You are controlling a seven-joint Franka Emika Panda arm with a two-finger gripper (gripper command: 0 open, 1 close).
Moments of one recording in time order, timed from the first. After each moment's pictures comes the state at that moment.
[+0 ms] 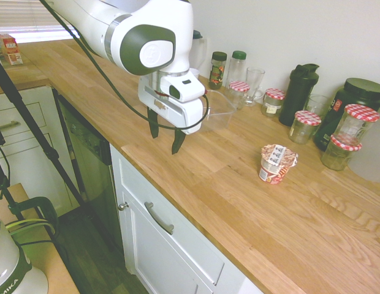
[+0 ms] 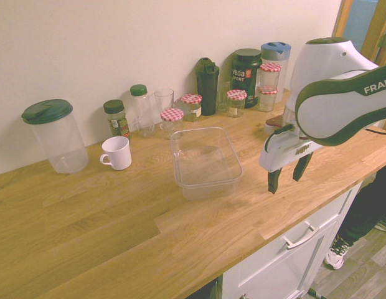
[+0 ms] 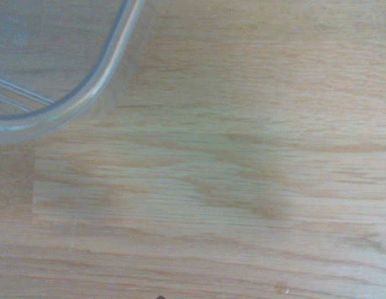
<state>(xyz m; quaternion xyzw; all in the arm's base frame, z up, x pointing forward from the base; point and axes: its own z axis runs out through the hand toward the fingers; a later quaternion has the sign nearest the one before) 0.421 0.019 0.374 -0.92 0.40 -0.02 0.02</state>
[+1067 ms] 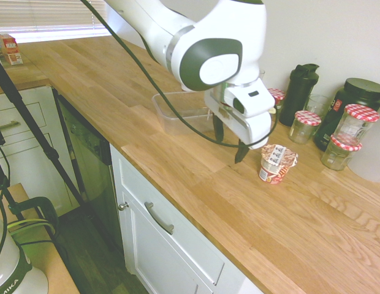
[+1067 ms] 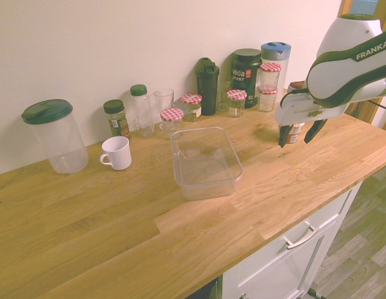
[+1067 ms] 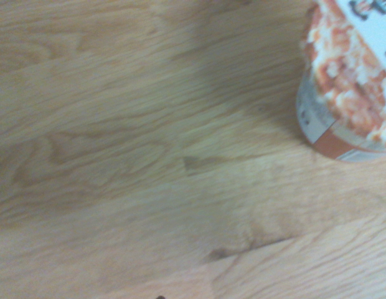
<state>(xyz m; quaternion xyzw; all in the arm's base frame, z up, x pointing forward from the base) 0.487 -0.130 0.394 -0.84 0.53 -0.11 0.05</state>
